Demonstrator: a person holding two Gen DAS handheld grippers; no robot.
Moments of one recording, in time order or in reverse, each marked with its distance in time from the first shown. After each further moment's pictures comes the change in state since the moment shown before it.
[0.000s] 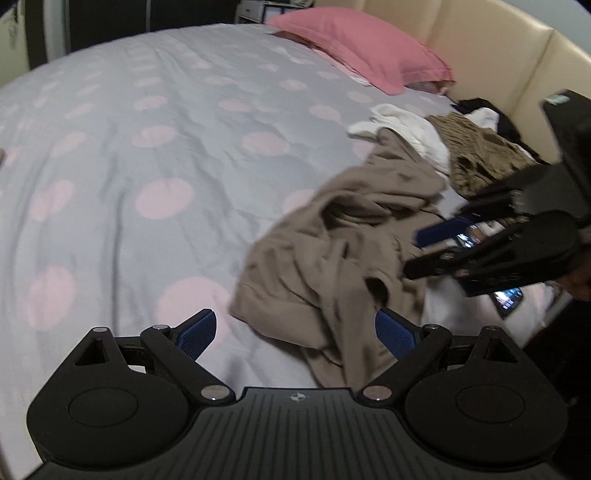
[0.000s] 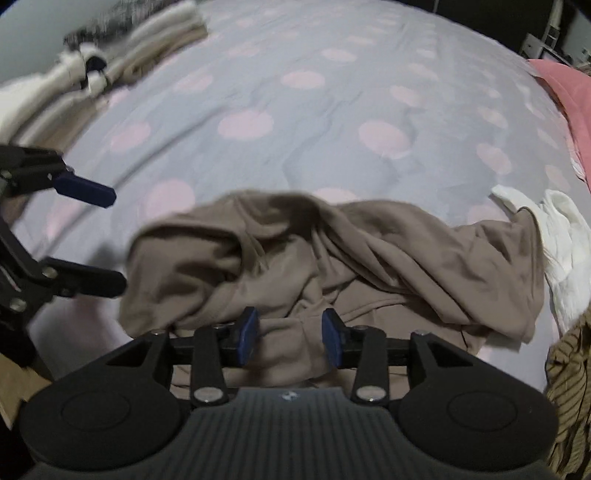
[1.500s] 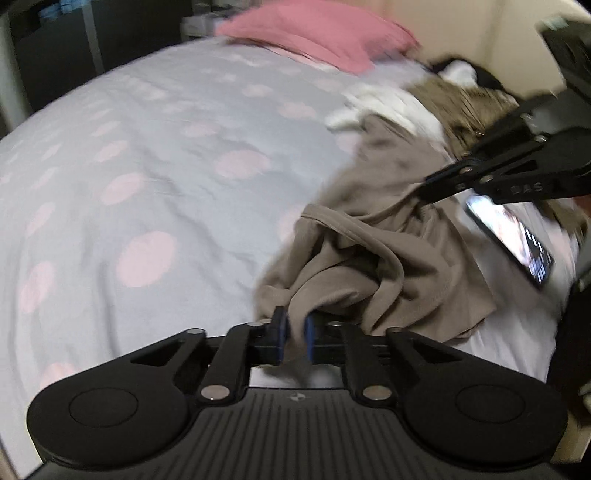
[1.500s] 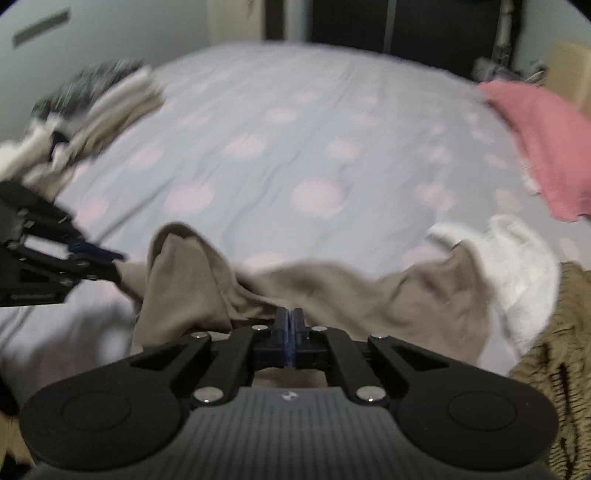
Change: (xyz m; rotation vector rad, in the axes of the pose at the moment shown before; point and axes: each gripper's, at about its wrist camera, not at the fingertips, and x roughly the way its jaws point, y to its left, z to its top) left arm 0.019 -0.003 0.032 0.207 -0.034 0.091; right arm -0.042 -0.041 0.001 0.126 -0.262 -0.098
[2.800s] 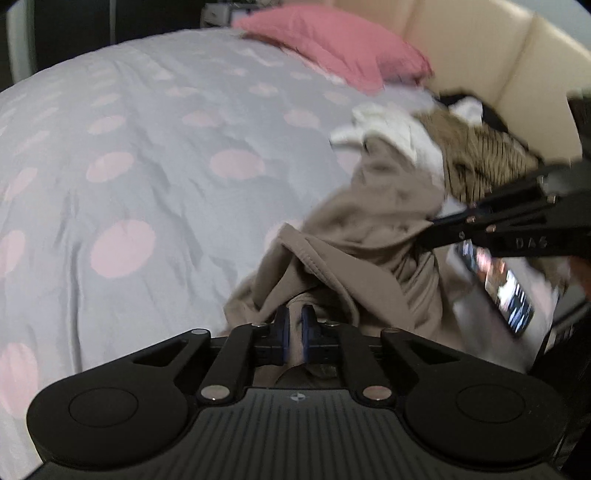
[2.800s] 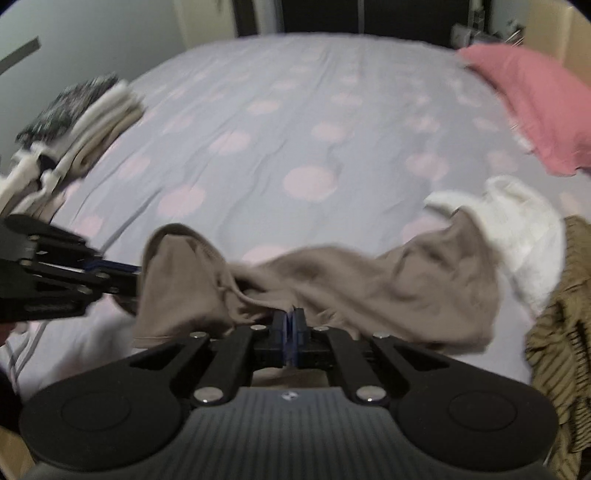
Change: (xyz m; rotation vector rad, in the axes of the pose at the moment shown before) left arm 0.013 0.012 0.008 -0.166 -0.027 -0.115; right arm 0.006 -0.012 -0.004 0.132 0.044 0.018
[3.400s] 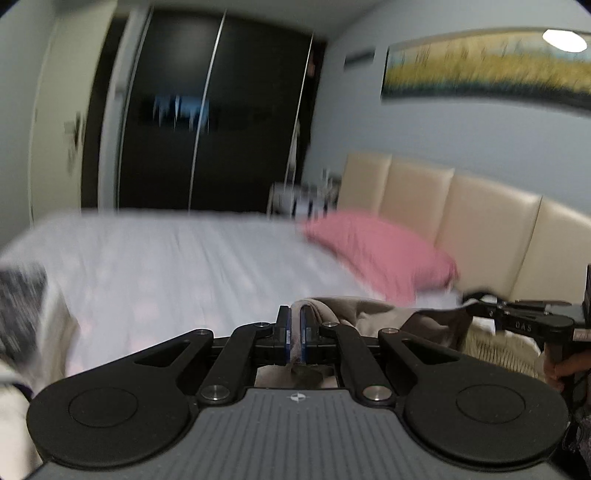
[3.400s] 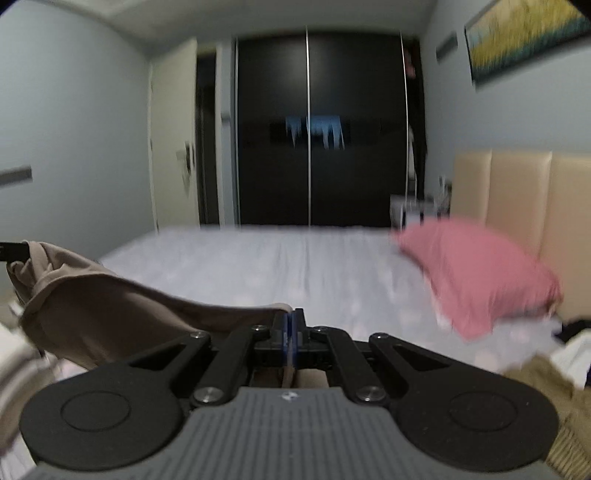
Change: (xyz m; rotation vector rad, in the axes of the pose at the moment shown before) left arm -0.253 0.005 0.046 -0.053 -0.619 0.157; right arm -0.181 0.022 0.055 0.005 -0.628 -0.132
